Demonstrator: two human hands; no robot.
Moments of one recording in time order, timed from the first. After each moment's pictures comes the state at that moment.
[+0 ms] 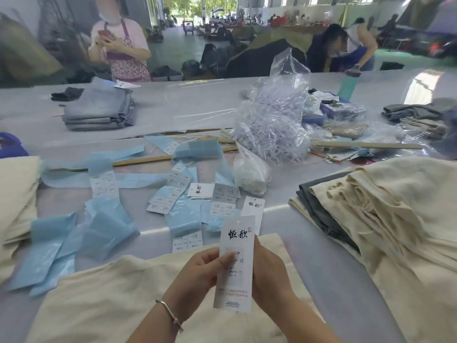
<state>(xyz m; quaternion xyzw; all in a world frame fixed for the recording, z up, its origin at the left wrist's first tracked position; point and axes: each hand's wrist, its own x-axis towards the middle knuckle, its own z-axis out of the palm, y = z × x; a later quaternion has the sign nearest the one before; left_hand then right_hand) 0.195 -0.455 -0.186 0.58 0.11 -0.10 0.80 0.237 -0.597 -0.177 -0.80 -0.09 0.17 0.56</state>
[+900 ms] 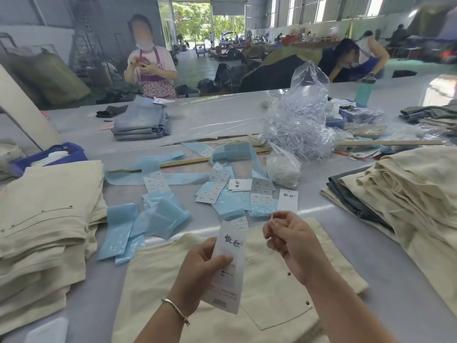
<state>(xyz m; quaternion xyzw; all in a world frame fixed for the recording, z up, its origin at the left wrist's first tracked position) 0.074 -0.368 -0.180 0.64 0.11 0.04 0.76 0.160 -0.548 -0.134 -0.57 -0.03 0.19 0.80</state>
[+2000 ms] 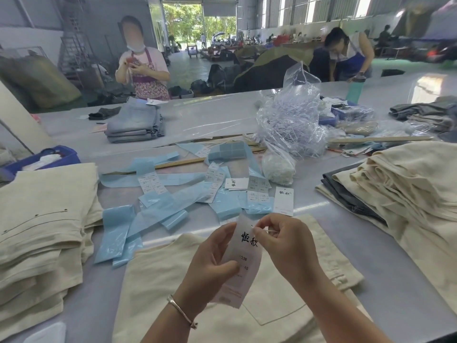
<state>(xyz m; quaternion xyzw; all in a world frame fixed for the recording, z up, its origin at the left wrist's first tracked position) 0.065 -0.387 -0.156 0.68 -0.03 0.06 0.73 0.129 -0.540 -0.125 -0.86 -0.15 -0.09 0.47</state>
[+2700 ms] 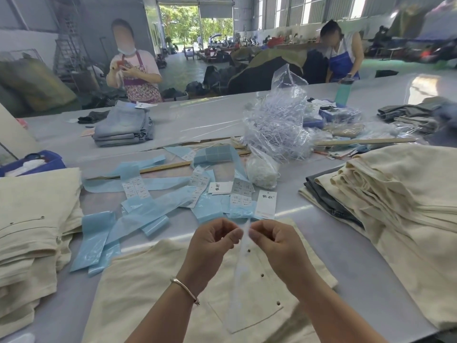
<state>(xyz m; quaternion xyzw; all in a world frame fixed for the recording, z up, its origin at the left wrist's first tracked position) 0.121 -0.438 -0.141 0.73 0.03 0.13 0.67 0.153 -0.592 -0.128 -0.75 -0.17 0.05 0.64</state>
